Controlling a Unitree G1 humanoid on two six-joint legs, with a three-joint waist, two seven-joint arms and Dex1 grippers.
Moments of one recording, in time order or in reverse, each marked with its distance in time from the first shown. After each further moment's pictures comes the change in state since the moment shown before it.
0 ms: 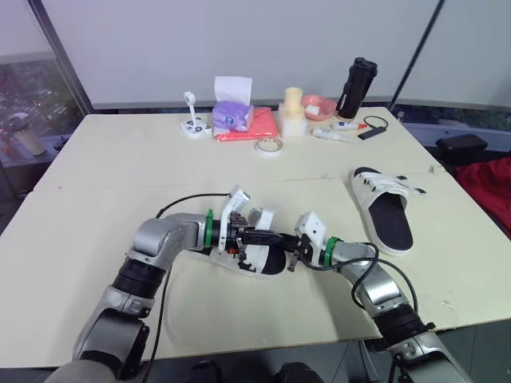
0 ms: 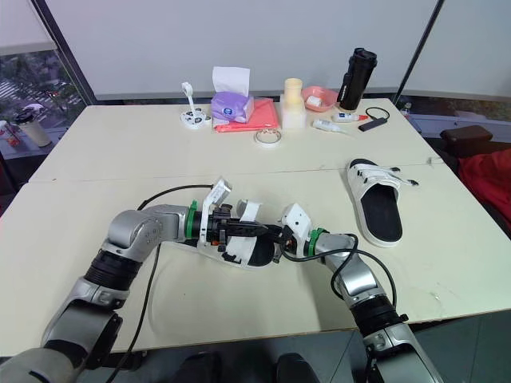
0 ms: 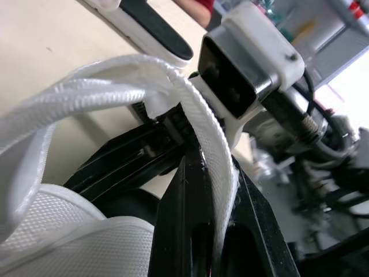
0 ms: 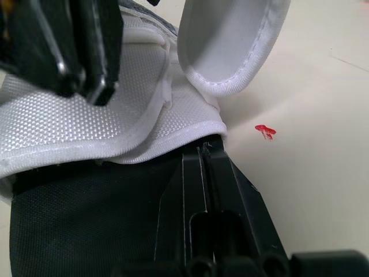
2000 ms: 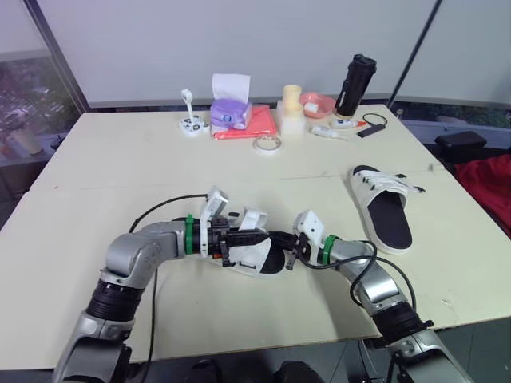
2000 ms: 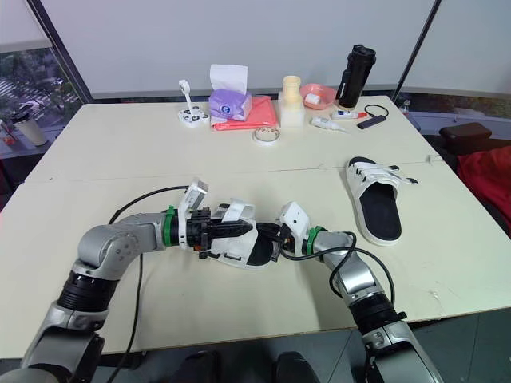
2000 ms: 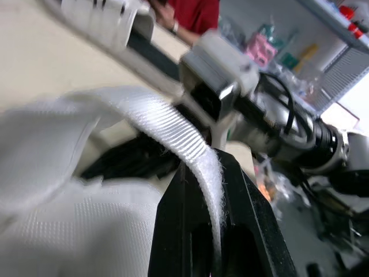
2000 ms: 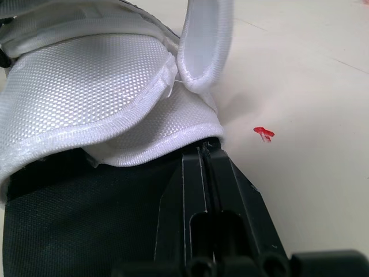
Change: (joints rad) left arm 0.145 0.102 0.122 -0.194 -0.102 0.053 0.015; right arm -0.014 0.001 0.010 -0.001 0.000 0.000 -0.004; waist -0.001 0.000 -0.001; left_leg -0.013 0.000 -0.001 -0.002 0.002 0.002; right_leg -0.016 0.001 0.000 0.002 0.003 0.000
